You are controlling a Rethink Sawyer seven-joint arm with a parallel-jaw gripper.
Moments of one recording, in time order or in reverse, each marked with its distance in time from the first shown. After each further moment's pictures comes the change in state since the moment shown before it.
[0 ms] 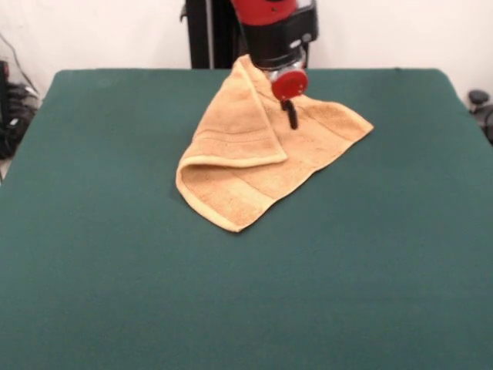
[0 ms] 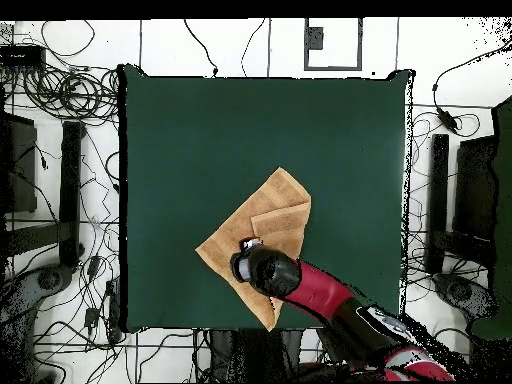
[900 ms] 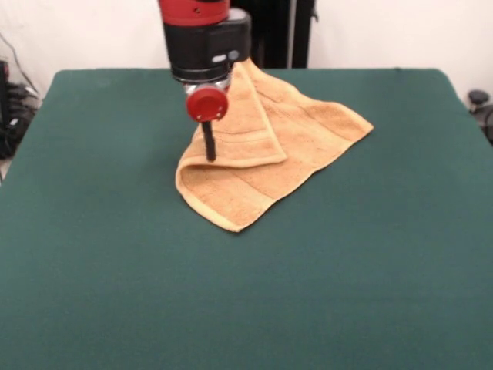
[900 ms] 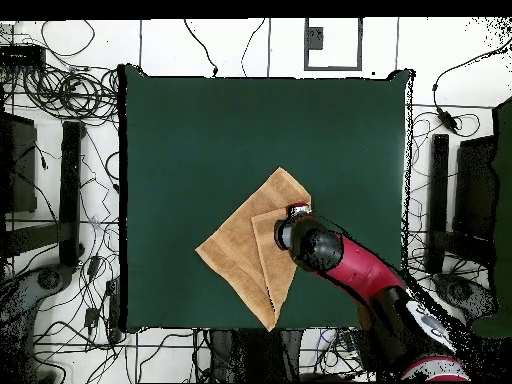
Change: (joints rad) arm -0.014 -0.015 -0.107 -0.208 -0.001 0.001 0.000
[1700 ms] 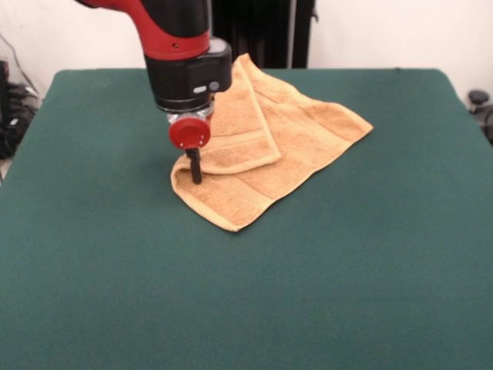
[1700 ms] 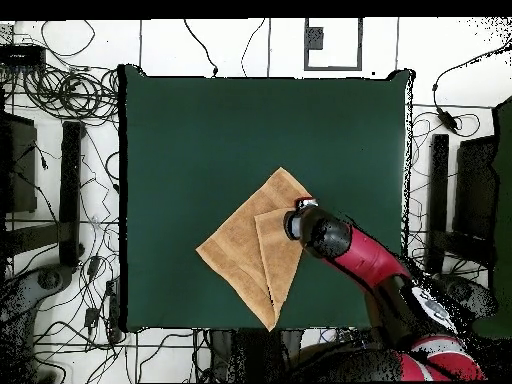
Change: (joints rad) arm -0.020 0.092 -0.005 -0.106 0.000 0.051 0.000
